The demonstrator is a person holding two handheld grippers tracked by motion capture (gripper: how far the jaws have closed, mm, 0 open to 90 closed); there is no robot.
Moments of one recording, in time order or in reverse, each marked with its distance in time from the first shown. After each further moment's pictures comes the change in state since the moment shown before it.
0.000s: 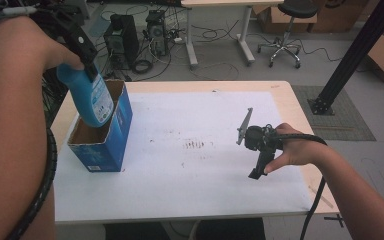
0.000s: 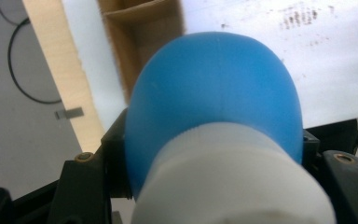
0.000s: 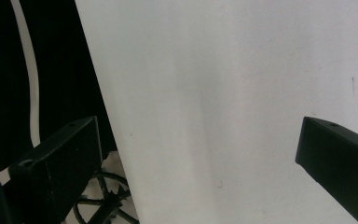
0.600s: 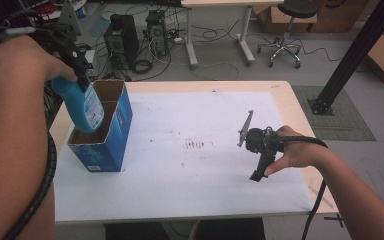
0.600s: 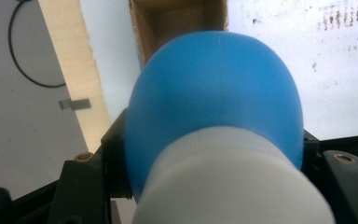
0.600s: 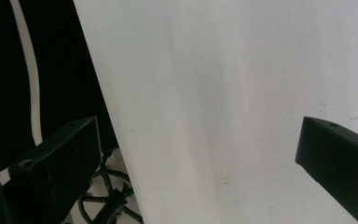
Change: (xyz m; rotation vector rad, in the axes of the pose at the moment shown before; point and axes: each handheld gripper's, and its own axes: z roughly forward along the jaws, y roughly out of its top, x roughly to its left) left arm 0.032 0.010 0.041 0.044 0.012 -0.054; right arm 0.000 -0.005 0.007 0.016 0.006 0.022
